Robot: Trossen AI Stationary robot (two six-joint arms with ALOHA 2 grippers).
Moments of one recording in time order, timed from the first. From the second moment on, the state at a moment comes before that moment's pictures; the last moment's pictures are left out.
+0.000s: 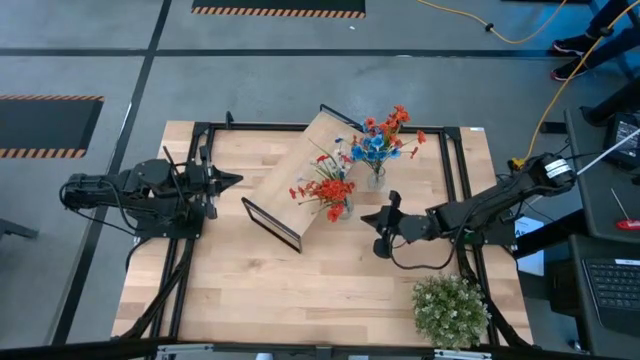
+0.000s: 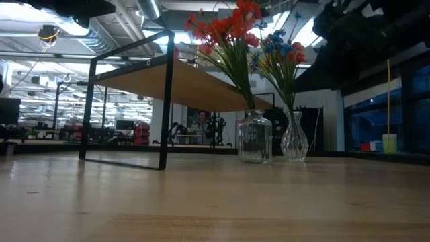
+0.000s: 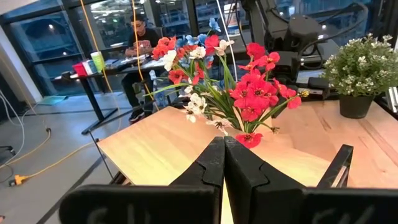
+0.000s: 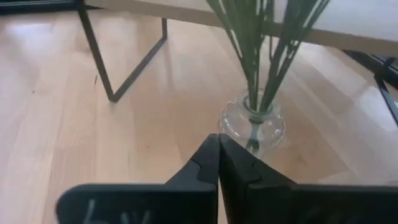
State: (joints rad) left arm -0.04 0.29 0.51 -0.30 -0.30 0.12; right arm 0.33 1.26 0.47 0.26 0.58 0.30
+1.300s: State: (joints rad) left arm -0.04 0.29 0.51 -0.30 -0.30 0.07; right arm 0.25 1.26 0.47 0.25 0.47 0.26
